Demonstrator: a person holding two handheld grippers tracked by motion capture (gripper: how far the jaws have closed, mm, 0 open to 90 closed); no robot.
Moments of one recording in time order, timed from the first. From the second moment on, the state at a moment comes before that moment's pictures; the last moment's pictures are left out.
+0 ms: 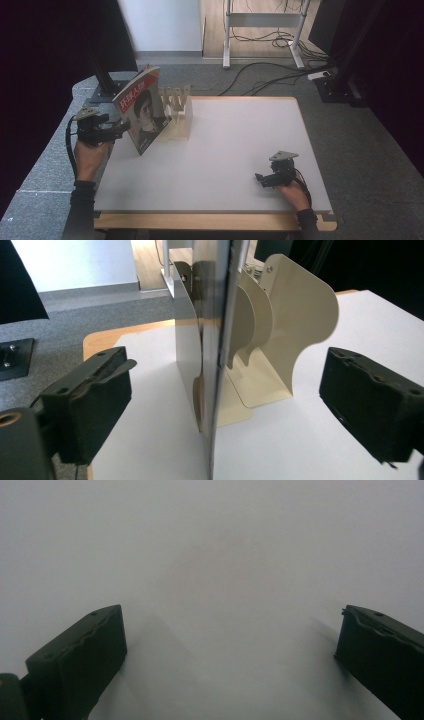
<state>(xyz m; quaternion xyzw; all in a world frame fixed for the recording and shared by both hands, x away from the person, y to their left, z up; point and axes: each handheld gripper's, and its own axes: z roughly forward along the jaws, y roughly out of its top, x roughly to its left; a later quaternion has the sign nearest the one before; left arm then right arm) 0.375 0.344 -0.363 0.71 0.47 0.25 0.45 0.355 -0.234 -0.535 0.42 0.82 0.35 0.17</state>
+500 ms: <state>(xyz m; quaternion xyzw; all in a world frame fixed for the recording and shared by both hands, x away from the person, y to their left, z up) 0.333 0.328 -0.380 0.74 0.45 0.22 0.44 0.354 -0.234 -0.535 0.42 0.82 0.35 0.17</state>
